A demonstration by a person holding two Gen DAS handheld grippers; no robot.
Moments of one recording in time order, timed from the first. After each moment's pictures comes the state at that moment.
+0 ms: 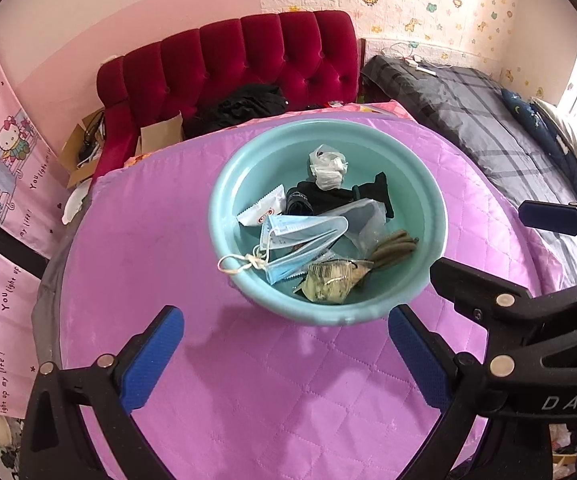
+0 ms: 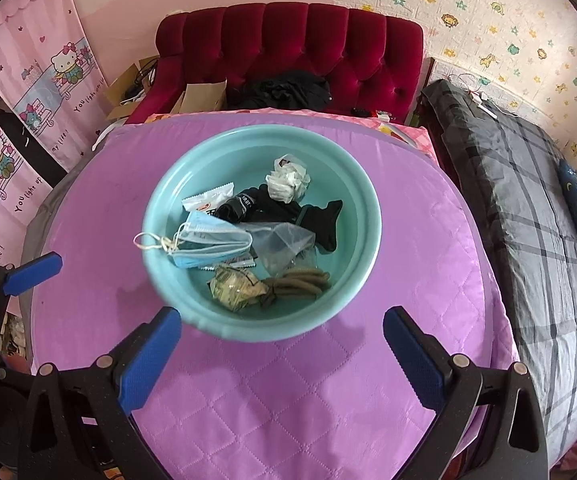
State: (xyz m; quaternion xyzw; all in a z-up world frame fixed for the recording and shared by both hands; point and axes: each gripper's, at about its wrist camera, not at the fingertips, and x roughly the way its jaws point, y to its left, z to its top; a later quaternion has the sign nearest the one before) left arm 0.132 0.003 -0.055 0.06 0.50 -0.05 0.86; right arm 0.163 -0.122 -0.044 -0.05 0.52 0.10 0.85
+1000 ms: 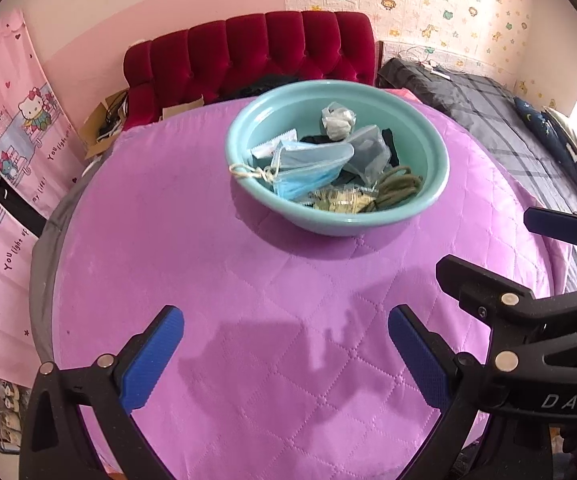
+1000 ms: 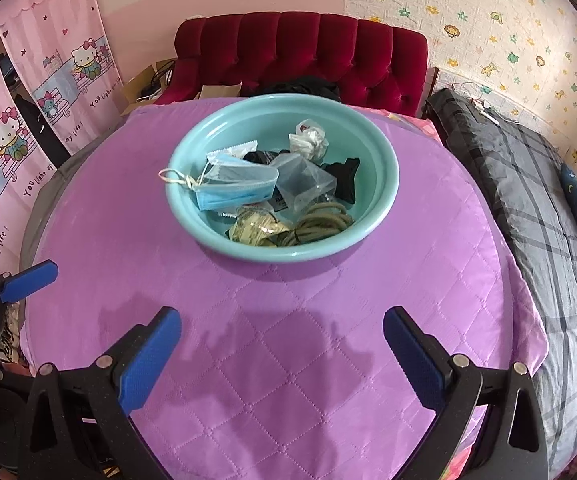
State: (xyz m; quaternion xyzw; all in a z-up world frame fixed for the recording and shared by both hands) left arm 0.051 0.013 -0.098 0.03 0.49 -0.02 0.87; right arm 0.083 -0.120 -0.088 -0.06 0.49 0.12 0.86
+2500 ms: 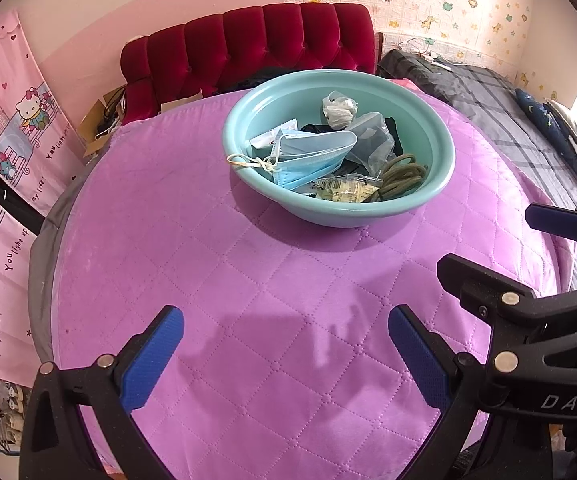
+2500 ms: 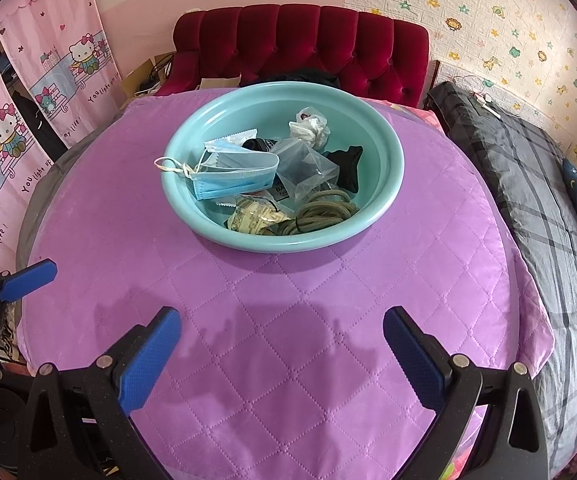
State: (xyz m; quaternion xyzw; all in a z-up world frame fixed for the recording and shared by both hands) left arm 0.054 0.011 -0.105 0.04 0.50 -0.01 0.87; right arm 0.084 -0.120 -0.099 -0.06 0.50 0.12 0.86
